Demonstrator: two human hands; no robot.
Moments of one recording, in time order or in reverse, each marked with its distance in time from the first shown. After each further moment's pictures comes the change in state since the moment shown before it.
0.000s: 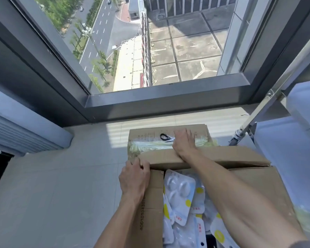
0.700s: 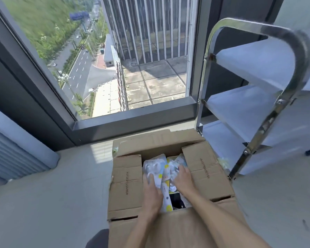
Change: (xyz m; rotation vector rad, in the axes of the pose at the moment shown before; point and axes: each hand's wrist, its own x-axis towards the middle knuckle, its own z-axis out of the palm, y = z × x) left_hand -0.229 0.038 -0.019 -0.528 -0.223 0.356; right_hand -0.291 0.060 -0.018 0.411 0.031 0.370
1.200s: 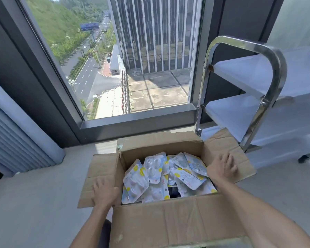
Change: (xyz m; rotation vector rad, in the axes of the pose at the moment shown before) left_hand -0.023 -0.087 -0.134 0.521 0.000 -0.479; right_hand -0.023 0.062 -0.112 -0.392 0.365 0.291
